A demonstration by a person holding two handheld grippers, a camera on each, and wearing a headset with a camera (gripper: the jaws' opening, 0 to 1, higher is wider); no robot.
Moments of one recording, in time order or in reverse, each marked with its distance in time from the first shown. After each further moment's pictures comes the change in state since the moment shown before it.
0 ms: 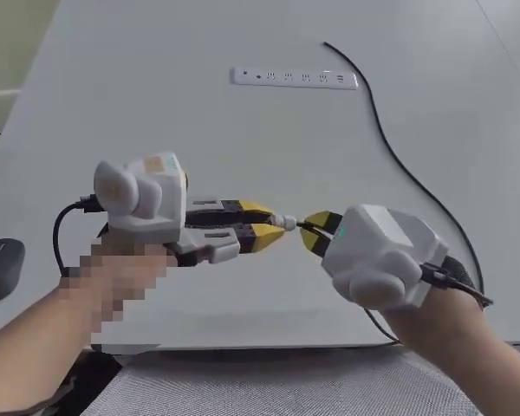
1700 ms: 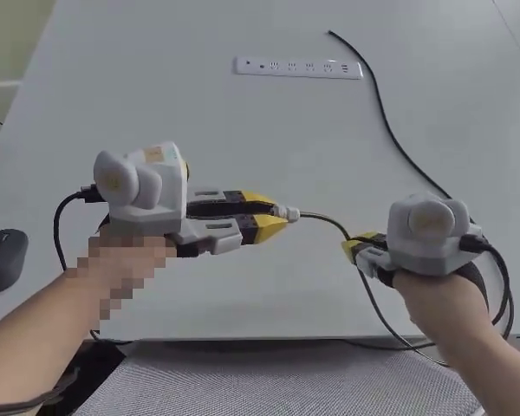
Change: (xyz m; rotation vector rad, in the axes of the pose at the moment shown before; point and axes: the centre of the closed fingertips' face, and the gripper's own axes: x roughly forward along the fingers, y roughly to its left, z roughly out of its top) left arm 0.001 0.000 -0.001 -0.003 -0.002 -0.005; right arm 0.014 -0.005 -0.104 0.760 0.180 -0.018
